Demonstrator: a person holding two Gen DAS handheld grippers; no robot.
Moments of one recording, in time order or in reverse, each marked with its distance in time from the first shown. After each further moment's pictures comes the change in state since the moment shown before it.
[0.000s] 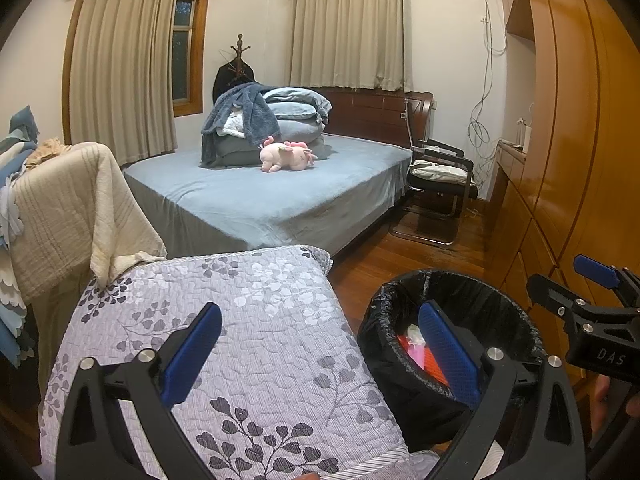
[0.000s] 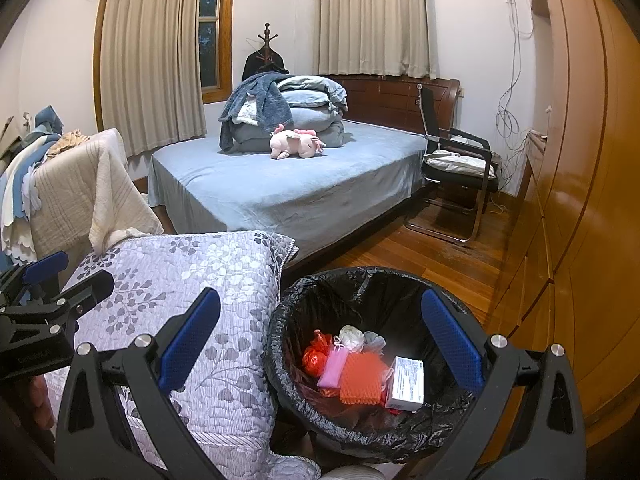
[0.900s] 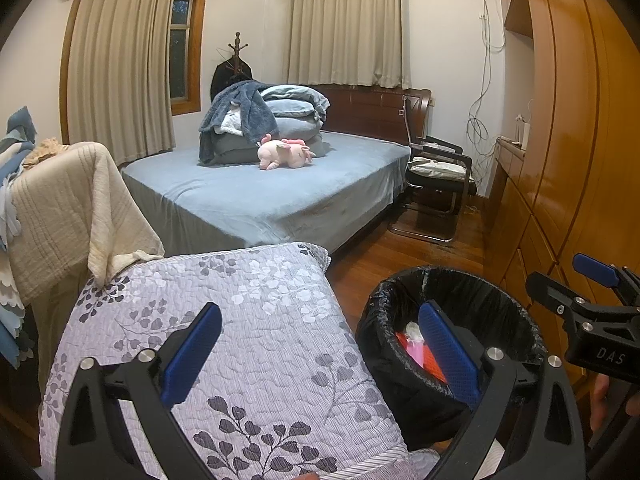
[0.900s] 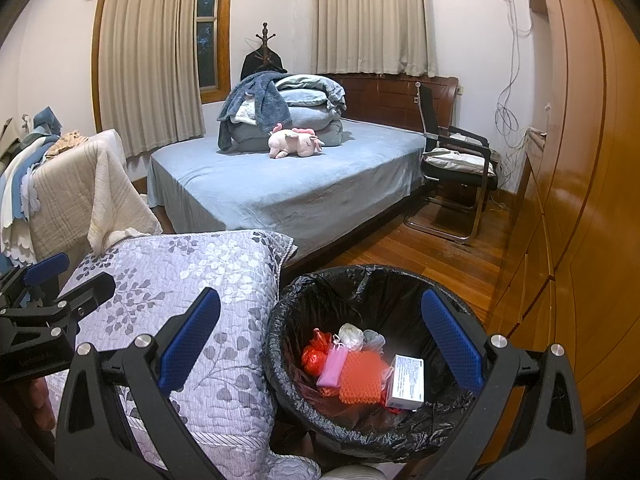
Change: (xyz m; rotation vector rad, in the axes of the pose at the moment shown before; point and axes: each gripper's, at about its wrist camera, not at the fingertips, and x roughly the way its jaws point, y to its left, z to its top) left arm 0.000 -0.001 0.000 0.001 0.004 -0.002; right arm 0.001 0.000 0.000 0.001 0.001 -0.001
